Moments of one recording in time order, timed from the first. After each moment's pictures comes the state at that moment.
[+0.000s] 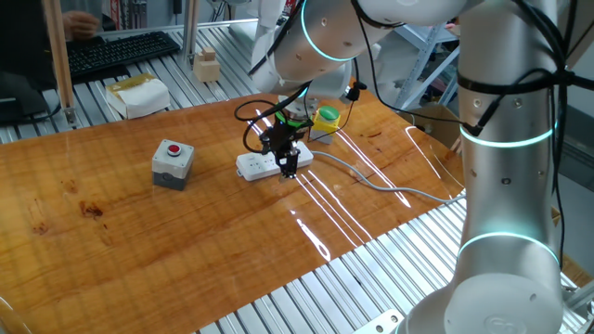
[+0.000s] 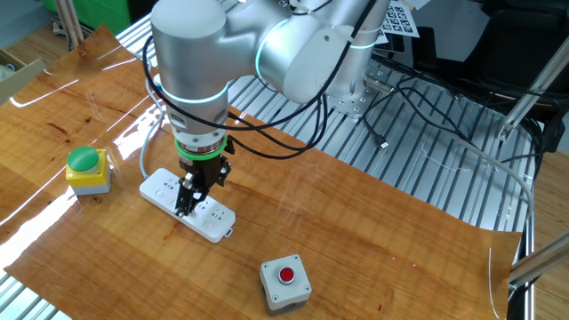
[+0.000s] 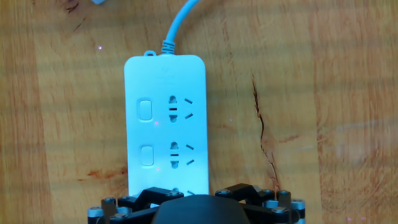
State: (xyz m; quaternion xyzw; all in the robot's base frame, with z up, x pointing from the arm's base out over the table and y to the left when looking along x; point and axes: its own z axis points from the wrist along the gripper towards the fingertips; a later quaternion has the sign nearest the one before) arm 0.560 -0.070 0.009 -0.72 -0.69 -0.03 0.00
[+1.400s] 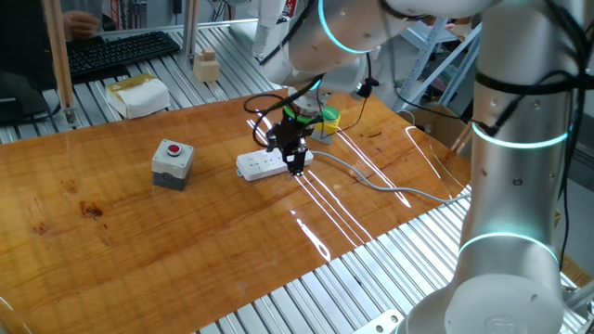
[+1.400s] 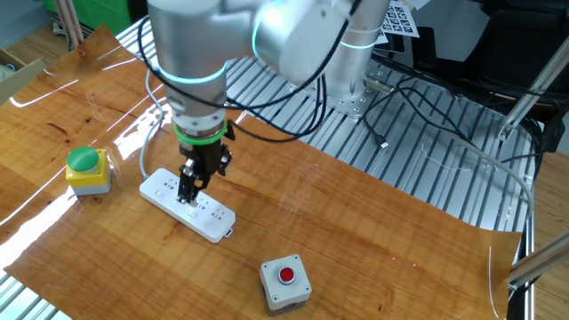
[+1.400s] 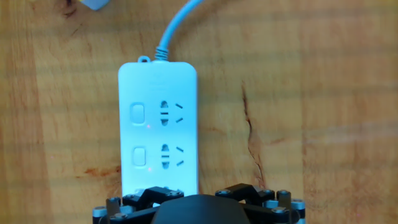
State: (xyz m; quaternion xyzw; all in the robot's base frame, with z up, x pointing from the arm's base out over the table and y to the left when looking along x) arm 0.547 -0.075 0.025 -0.73 -0.68 -0.04 -0.01
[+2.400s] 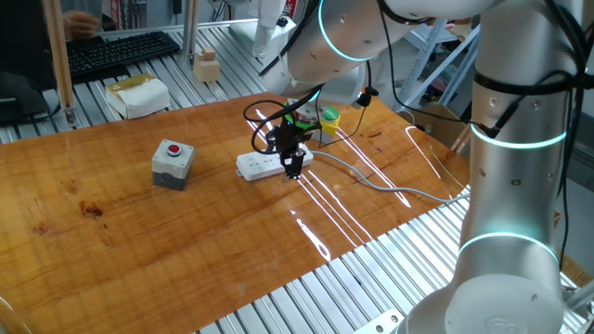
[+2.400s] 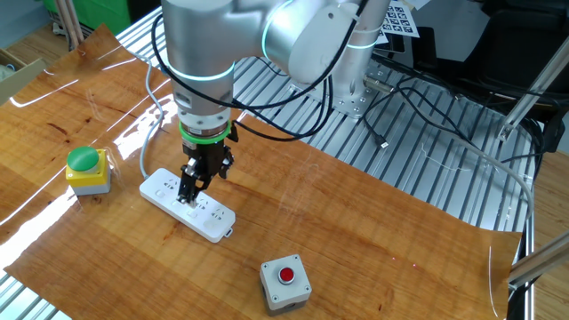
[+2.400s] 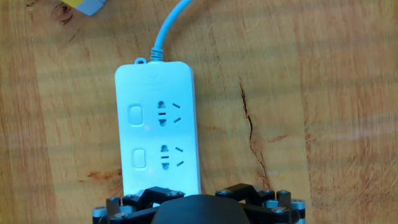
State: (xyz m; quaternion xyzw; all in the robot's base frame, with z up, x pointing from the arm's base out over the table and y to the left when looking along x) arm 0.552 -0.074 0.019 -0.73 -0.68 -0.06 -0.01
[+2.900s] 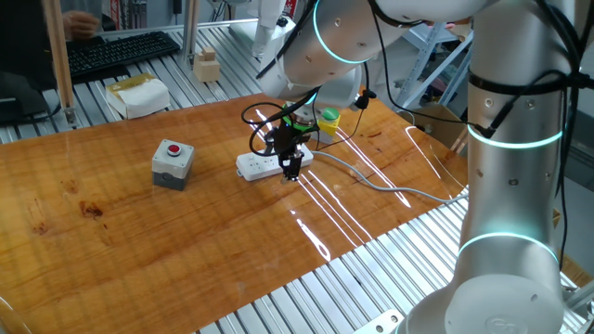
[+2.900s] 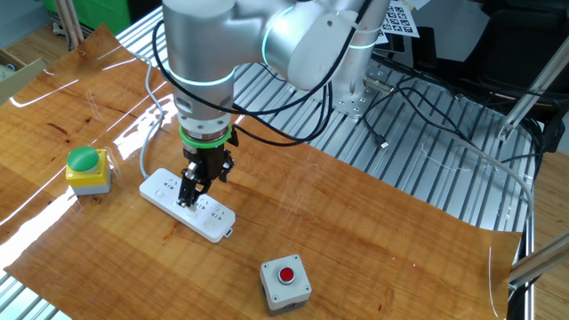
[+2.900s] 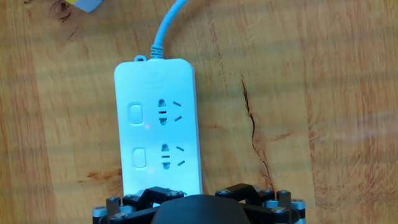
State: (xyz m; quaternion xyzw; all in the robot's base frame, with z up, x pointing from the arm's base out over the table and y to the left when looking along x) arm 0.554 -0.072 0.015 -0.73 -0.68 -0.06 -0.02
